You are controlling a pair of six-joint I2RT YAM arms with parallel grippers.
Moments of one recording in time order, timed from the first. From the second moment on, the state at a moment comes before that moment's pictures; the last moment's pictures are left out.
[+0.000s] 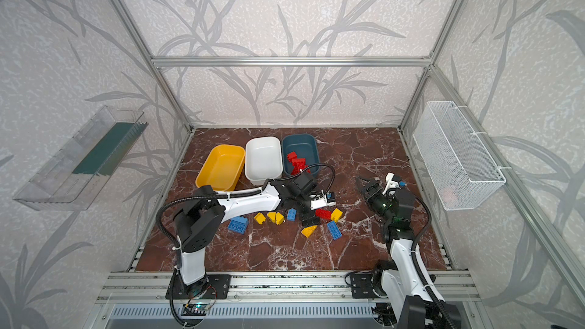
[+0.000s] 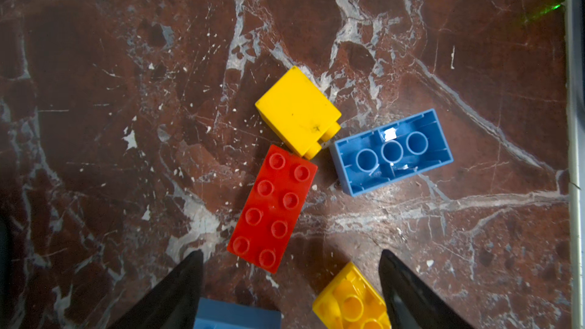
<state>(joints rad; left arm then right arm) -0.94 1.96 1.33 -0.40 0.28 0.45 -0.19 0.86 0.27 0.31 -0.66 1.04</state>
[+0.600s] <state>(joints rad) -0.93 2.11 1.43 -0.39 0.33 0.52 -0.19 0.87 0.27 0.33 -0.66 1.04</state>
